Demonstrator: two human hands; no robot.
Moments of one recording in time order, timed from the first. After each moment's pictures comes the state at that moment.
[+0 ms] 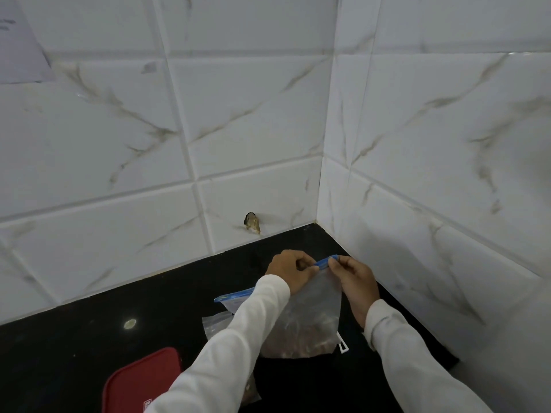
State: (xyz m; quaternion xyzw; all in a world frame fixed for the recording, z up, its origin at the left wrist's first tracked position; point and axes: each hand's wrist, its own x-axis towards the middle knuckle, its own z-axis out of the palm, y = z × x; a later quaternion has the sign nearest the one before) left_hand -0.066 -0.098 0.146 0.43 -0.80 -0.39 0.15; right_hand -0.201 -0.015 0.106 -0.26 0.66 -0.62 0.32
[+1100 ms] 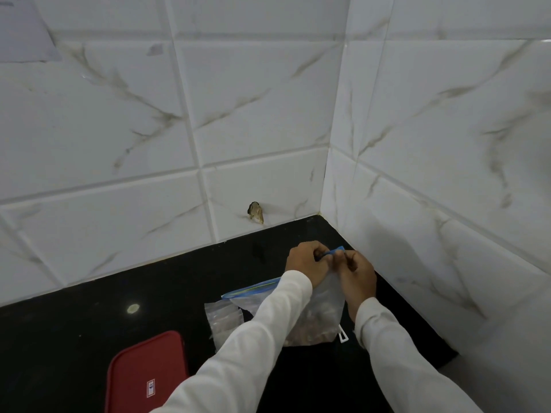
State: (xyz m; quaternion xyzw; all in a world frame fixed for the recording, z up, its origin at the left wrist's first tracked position) left_hand -0.093 -0.074 0.141 0.44 -0.77 -0.40 0.24; right_hand -0.185 -0.012 0.103 -0.27 0.74 -0.59 0.20
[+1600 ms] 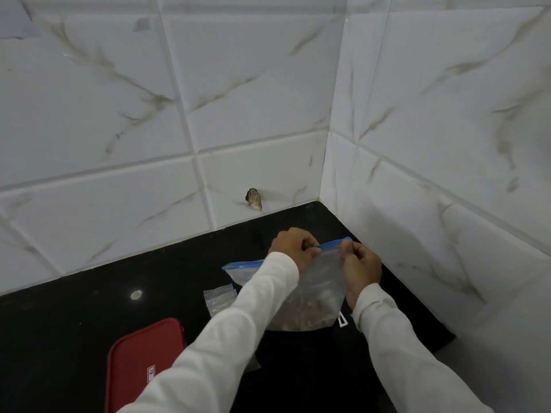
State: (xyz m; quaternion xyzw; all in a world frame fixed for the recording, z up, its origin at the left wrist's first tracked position) left_hand -0.072 -0.090 0.146 0.46 -0.80 -0.35 0.14; right_hand -0.182 -0.013 0.103 -0.14 0.71 -0.65 0.23
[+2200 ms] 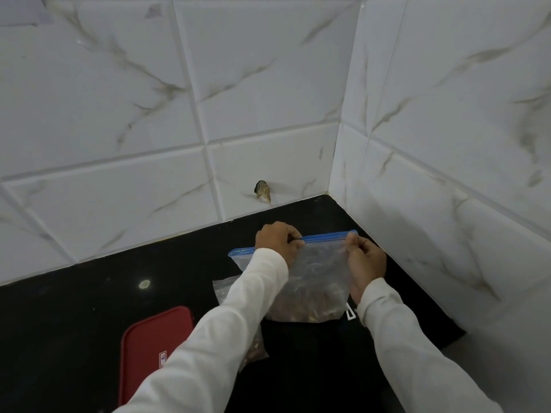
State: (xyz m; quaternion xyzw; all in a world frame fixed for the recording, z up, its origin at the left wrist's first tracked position) left_hand -0.032 -0.104 0.144 0.50 -0.80 -0.28 0.14; right_hand -0.173 -0.015 0.101 -0.14 0.70 -0.65 0.28
